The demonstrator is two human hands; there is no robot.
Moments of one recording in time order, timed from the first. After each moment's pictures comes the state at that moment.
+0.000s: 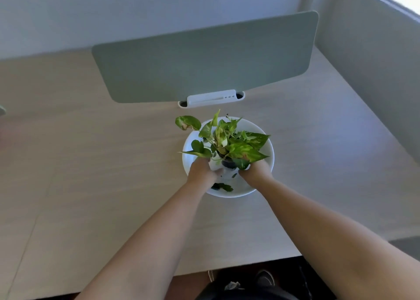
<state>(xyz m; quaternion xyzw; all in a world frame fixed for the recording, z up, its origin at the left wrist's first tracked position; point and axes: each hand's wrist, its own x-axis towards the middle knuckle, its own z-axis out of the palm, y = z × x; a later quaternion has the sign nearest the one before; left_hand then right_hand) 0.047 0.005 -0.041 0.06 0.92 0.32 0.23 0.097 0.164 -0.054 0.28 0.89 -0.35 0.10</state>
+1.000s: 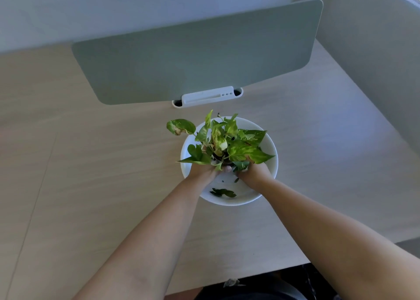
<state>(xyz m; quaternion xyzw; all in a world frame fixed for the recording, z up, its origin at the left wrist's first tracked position) 0.007 0.010 -0.056 0.09 0.85 0.45 0.27 0.076 0.164 -0.067 0.24 0.89 -0.35 0.12</state>
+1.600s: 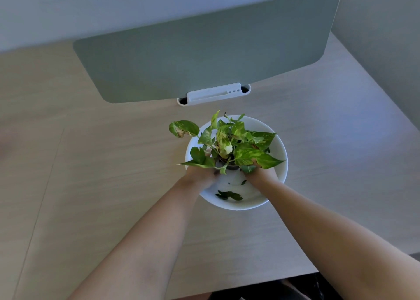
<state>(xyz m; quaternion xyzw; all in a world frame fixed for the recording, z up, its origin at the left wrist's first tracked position) -0.012 -0.008 -0.075 0.26 0.93 0.12 0.22 0.064 0.165 -0.081 0.23 0.91 -0.32 0.11</state>
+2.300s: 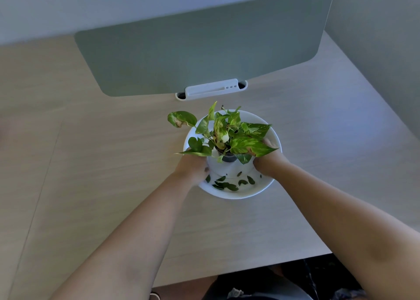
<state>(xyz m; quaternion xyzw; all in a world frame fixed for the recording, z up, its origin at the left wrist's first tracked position) -0.004 -0.028 -0.066 0.28 0.94 0.07 0.20 0.063 0.201 -0.067 0.21 0.93 -0.27 0.16</state>
